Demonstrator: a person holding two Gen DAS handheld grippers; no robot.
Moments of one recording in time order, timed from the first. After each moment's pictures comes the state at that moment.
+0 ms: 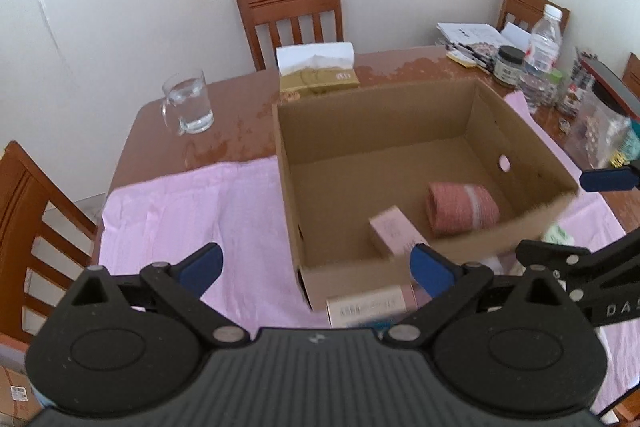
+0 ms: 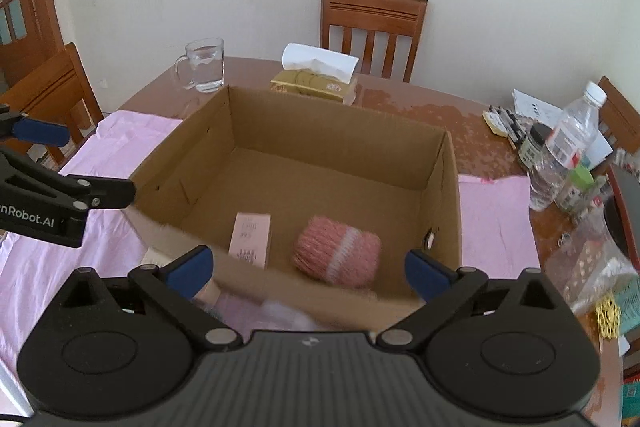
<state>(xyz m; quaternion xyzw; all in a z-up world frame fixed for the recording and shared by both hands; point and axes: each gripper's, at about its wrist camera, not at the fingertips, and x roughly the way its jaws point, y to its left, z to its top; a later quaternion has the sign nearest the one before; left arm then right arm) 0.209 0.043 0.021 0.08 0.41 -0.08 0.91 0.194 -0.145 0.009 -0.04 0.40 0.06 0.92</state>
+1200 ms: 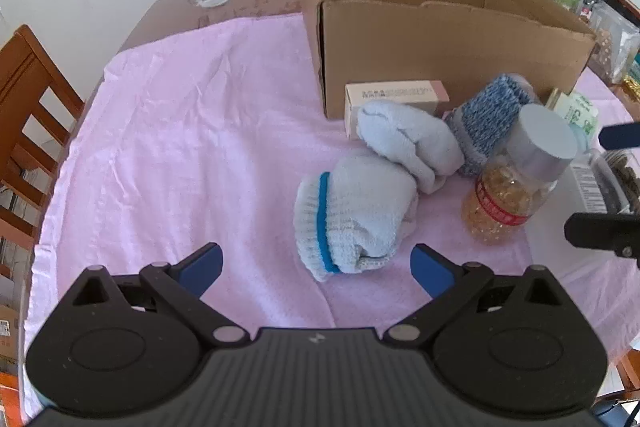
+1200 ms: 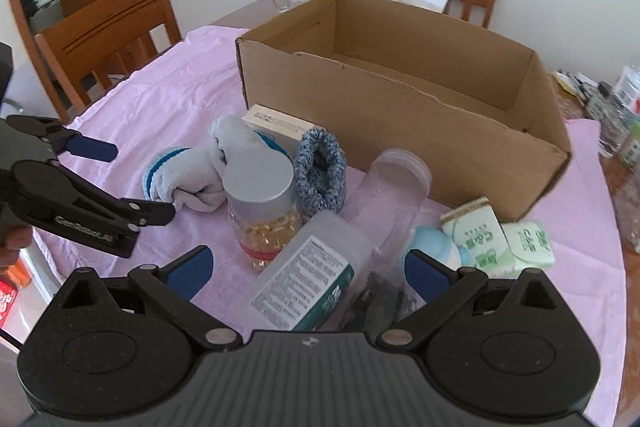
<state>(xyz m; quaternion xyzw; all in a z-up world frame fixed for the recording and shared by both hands) 0.122 0.079 -0.095 0.06 0.47 -0.05 0.88 0.105 -0.106 -0.063 -0.07 0.43 0.17 0.89</state>
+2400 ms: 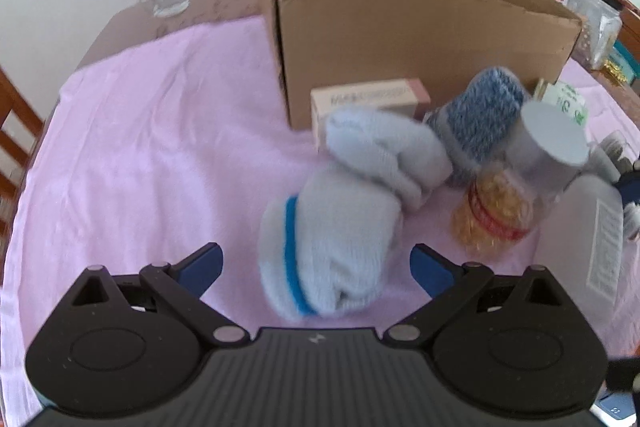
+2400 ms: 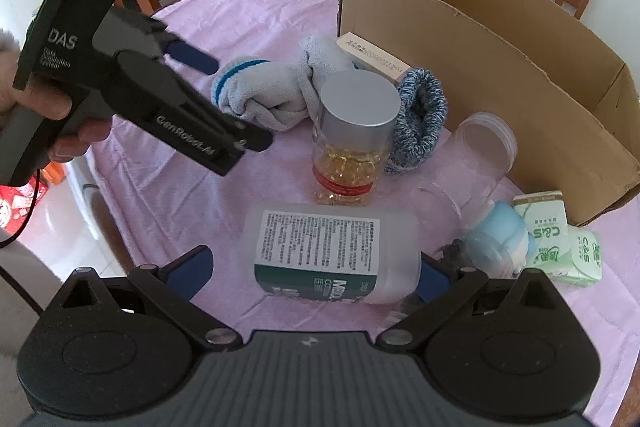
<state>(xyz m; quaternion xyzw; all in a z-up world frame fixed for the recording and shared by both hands) 0.151 0.071 -0.112 0.07 0.45 -0.11 0.88 0.096 -0.080 -0.088 -0.15 0.49 0.26 0.82</state>
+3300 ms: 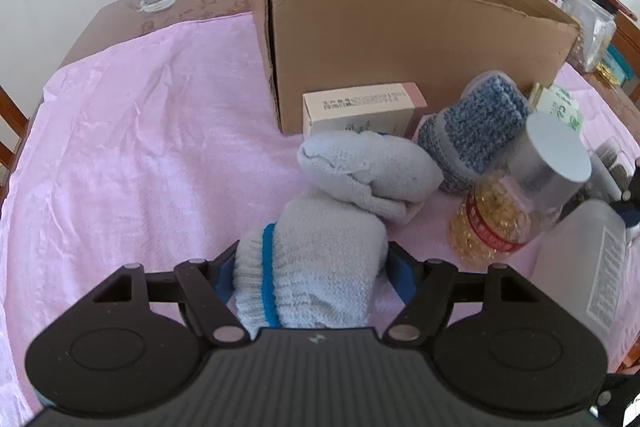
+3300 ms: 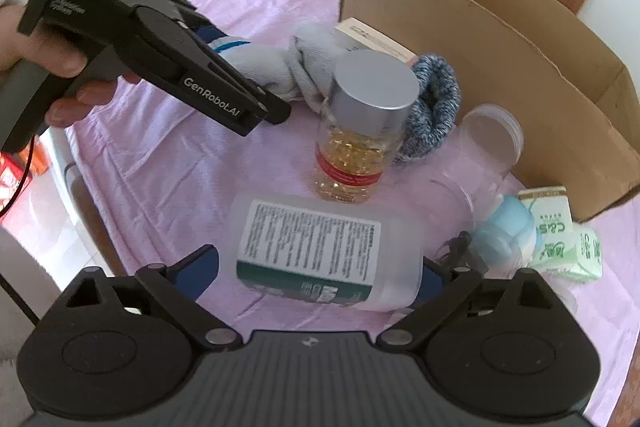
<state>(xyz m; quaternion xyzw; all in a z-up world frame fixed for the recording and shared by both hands) 0.160 0.072 -0.112 0.06 0.47 -0.13 0.87 0.097 -0.072 -0.102 -0.16 0.50 0.24 0.82</state>
